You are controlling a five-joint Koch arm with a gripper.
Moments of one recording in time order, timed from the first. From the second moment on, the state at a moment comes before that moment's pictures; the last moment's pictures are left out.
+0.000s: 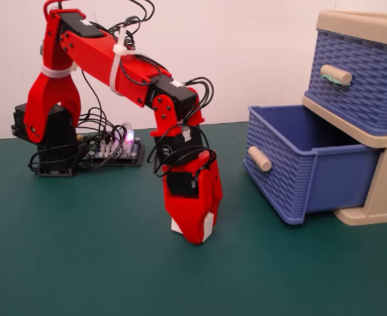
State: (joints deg) arm -57.9 67.9 79.7 59.6 83.8
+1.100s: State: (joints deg) arm -79.0 58.7 16.0 79.9 154.9
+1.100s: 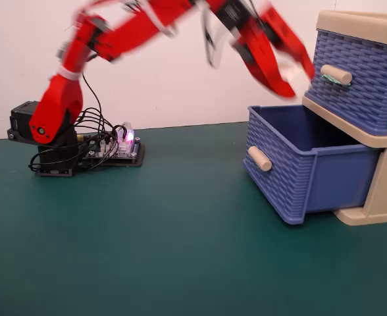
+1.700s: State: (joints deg) arm -78.9 63.8 14.2 91.8 154.9
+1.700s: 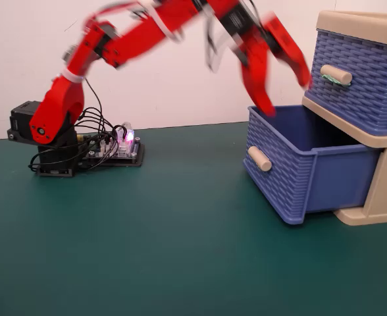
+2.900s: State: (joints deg) arm -84.3 44.2 18.5 64.3 147.0
